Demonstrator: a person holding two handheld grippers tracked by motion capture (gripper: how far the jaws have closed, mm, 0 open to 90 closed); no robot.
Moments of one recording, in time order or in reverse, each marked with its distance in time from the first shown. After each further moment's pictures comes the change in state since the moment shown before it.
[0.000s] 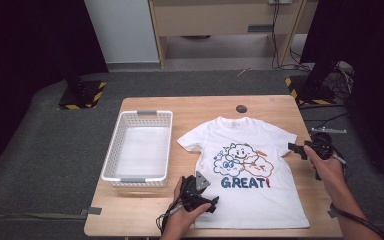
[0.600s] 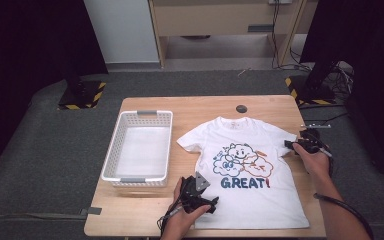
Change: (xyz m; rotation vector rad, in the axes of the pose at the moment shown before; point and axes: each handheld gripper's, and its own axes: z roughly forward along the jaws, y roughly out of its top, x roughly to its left) left arm -0.002 -0.002 -0.002 -0.001 0.009 -0.008; right arm 0.001 0.005 0.046 0.082 -0.132 -0.007
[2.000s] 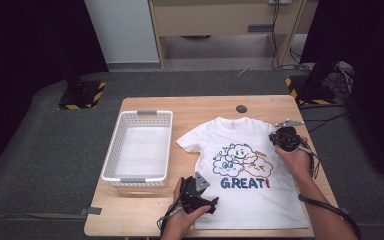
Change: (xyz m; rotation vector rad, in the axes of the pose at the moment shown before) left arm 0.000 0.000 0.000 0.001 0.001 -0.002; right arm 0.081 0.017 -0.010 -0.096 0.054 -0.291
